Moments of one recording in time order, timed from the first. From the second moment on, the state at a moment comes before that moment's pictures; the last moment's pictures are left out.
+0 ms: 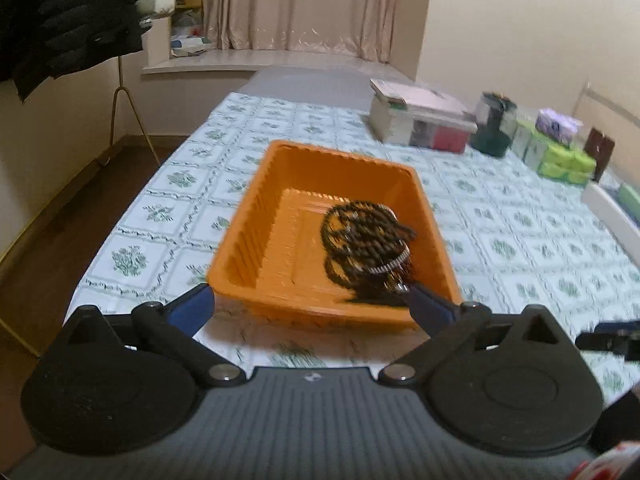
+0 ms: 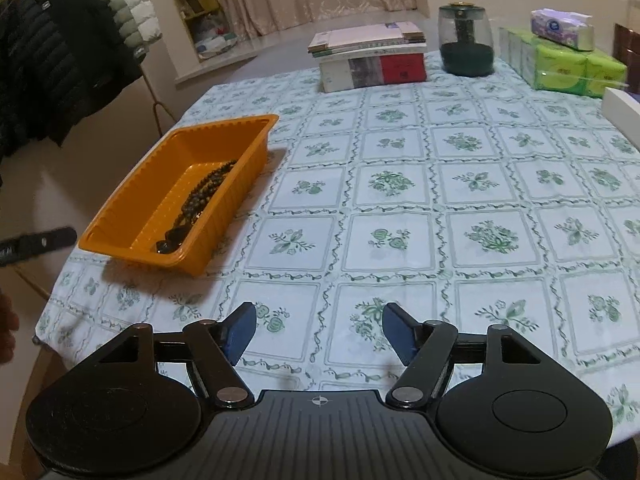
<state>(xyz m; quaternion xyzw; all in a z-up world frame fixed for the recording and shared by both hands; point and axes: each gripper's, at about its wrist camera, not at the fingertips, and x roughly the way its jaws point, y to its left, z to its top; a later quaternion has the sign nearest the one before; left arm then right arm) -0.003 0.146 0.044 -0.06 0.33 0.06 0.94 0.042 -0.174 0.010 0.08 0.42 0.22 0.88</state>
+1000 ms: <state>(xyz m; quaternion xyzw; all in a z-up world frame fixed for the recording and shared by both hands) -0.026 0.072 0.013 -0.04 0.41 0.06 0.91 0.007 -0.149 0.004 0.03 0.42 0.21 0.88</state>
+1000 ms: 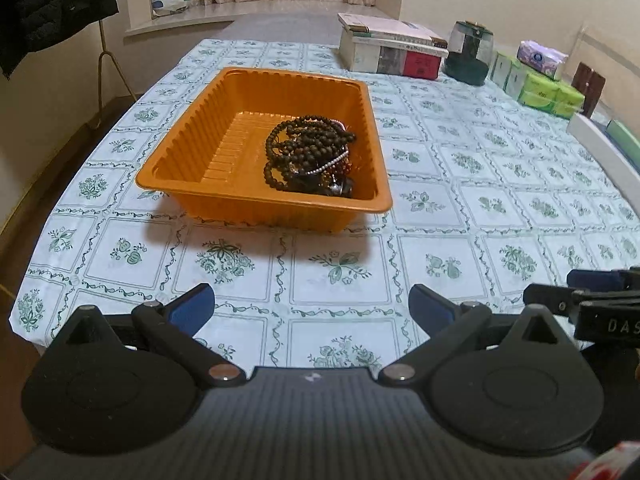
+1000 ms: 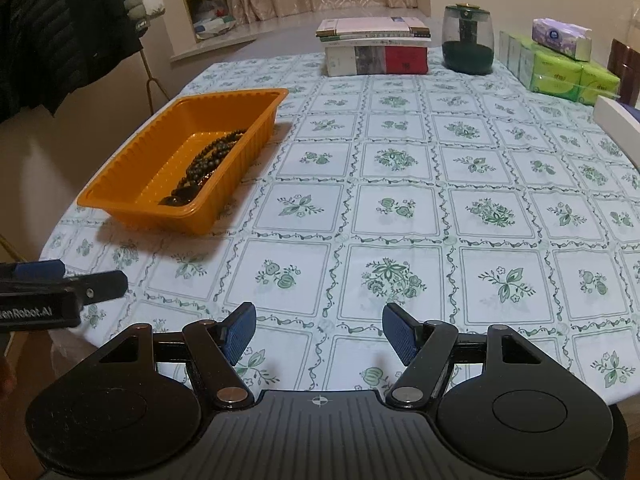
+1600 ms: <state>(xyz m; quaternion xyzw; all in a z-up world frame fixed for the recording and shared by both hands) -0.024 0.064 0.004 -0.02 0.42 0.06 0.91 0.009 -0.147 0.003 0.04 0.43 0.20 0.88</state>
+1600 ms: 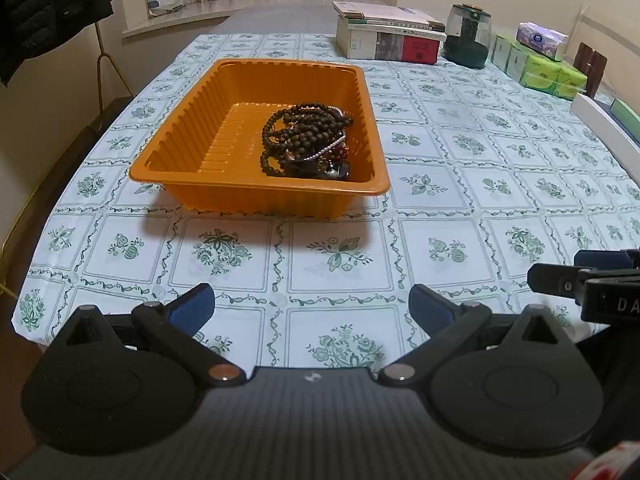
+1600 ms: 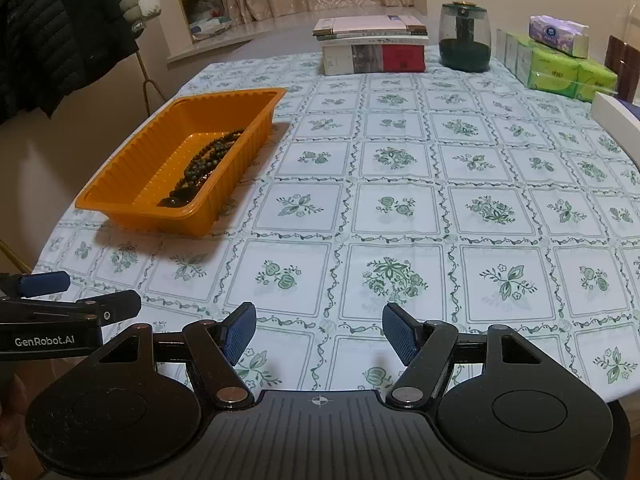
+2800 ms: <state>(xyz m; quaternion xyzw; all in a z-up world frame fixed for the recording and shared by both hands) -0.024 0.060 0.005 -0.01 0.41 0.05 0.91 0.010 -0.146 0.002 0.03 0.42 0.20 0.88</state>
